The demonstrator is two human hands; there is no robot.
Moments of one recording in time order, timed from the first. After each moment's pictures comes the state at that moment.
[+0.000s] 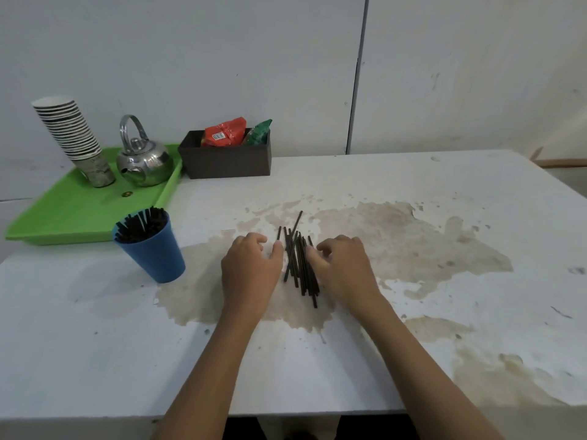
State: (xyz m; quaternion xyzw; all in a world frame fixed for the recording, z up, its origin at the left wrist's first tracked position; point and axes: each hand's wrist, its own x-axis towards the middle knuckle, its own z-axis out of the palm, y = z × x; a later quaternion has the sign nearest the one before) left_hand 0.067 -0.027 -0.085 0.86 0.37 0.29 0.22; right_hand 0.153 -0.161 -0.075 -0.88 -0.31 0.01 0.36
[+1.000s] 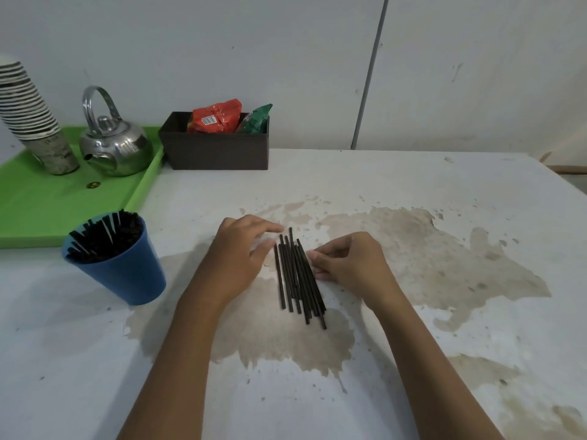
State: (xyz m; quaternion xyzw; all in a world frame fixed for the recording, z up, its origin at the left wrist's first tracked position) left_hand 0.087 0.050 -0.088 0.92 0.16 0.21 0.29; right_hand 0.190 -0.132 -0.072 -0.78 -0.19 0.20 0.55
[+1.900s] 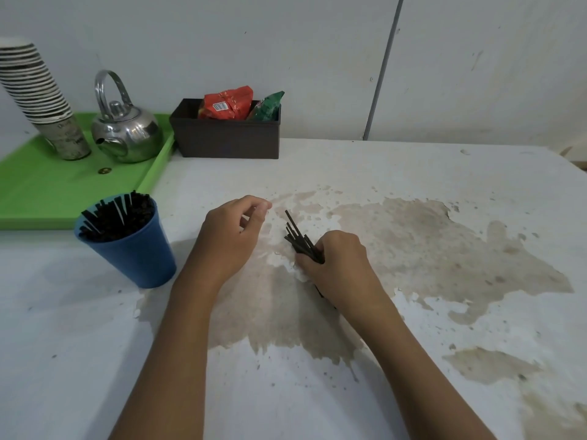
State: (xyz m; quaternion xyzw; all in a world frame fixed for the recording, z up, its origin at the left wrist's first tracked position) left_hand 0.080 0.066 -0.088 0.87 0.22 0.27 0.34; right_hand 0.154 -0.108 -0.073 -0.89 -0.31 0.09 0.30
